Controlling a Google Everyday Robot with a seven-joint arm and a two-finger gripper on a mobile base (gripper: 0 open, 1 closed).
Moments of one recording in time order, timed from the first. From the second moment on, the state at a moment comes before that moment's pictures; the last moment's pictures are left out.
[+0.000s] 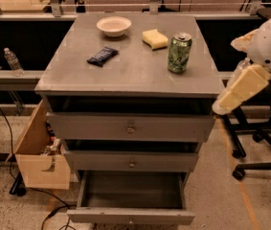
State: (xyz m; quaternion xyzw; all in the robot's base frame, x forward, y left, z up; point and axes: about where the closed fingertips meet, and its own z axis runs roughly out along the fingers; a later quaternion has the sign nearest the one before) arm 0.490 -0.198 0.968 -0.53 0.80 0.04 0.30
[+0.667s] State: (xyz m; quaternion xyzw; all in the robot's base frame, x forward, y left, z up) arm 0.607 -0.157 0.984 -0.49 0.79 0.11 0.37
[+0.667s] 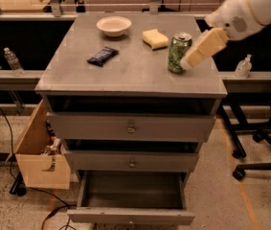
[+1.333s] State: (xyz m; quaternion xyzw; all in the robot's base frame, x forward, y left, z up) arm 0.627 -0.120 1.000 -0.52 0.76 0.10 0.37
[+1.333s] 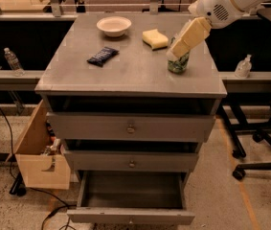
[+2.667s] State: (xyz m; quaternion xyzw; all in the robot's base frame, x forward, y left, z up) arm 0.707 -0.155 0.959 -0.47 0.82 0.09 0.31
